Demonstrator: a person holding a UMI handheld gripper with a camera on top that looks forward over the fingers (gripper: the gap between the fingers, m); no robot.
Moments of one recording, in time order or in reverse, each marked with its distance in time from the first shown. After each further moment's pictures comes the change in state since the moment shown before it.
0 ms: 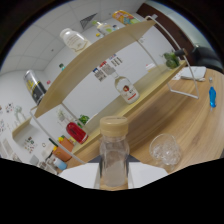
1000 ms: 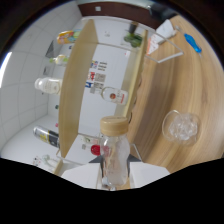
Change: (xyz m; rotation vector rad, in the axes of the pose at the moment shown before) arm -0.032 -0.034 -0.022 0.018 -0.211 0.588
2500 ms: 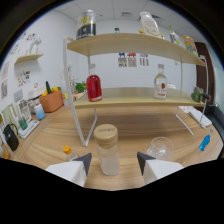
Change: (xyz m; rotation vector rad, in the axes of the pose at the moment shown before) arm 0.095 0.054 -0.006 -0.179 0.365 -1.211
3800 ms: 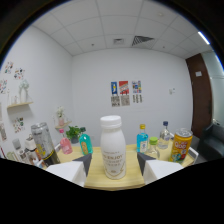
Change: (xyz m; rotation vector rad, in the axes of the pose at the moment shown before) arm 0.111 -0.353 -0.045 0.313 0.015 0.035
